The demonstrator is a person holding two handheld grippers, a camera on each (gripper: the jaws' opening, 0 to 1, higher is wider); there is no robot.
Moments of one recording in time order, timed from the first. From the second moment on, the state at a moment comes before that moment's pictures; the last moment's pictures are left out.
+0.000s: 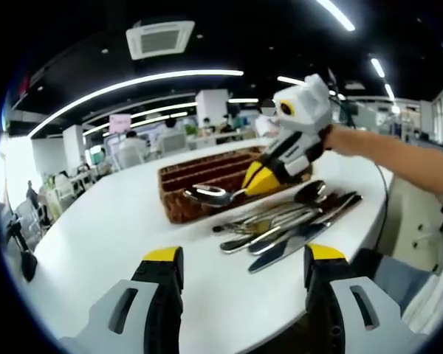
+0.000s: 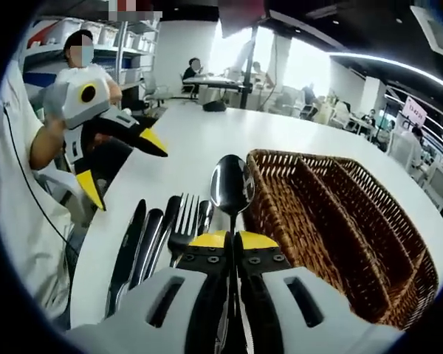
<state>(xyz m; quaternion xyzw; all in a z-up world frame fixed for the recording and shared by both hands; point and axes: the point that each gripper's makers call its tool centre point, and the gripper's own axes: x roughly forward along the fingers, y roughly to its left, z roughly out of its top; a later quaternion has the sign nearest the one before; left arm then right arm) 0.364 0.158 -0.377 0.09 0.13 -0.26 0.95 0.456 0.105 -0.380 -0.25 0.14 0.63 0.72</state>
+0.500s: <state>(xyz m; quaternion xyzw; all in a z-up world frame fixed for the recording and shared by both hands) 0.365 0.155 -0.370 0.07 0.12 -0.25 0.96 0.461 0.096 -0.354 -0.24 0.13 0.62 0.73</state>
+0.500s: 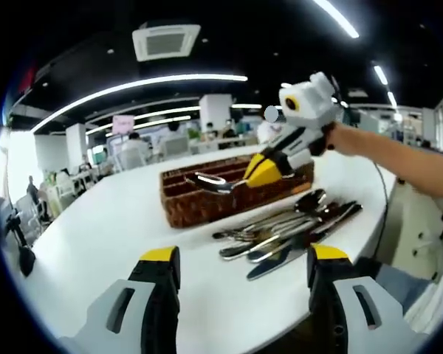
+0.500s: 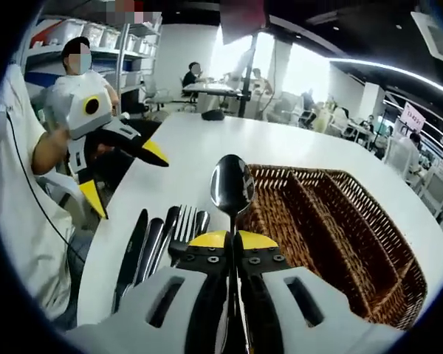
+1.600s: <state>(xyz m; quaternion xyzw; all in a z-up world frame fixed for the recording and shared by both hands) 0.365 0.157 -0.370 0.04 0.12 -0.24 0.96 0.496 0.091 -0.320 -0.27 0.12 0.61 0.74</state>
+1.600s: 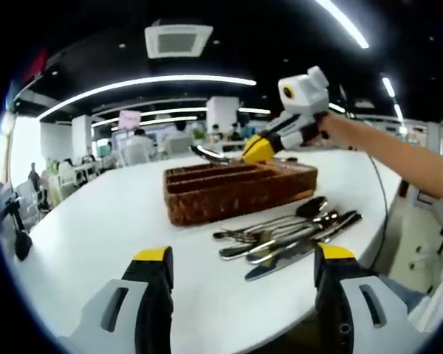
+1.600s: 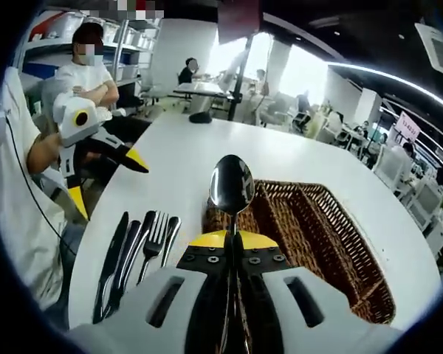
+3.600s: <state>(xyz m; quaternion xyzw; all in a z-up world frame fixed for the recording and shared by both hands) 0.385 0.152 -0.376 0.03 0.13 -0.24 0.96 0.579 0.081 -0.326 -0.29 0.15 0.60 0.73</state>
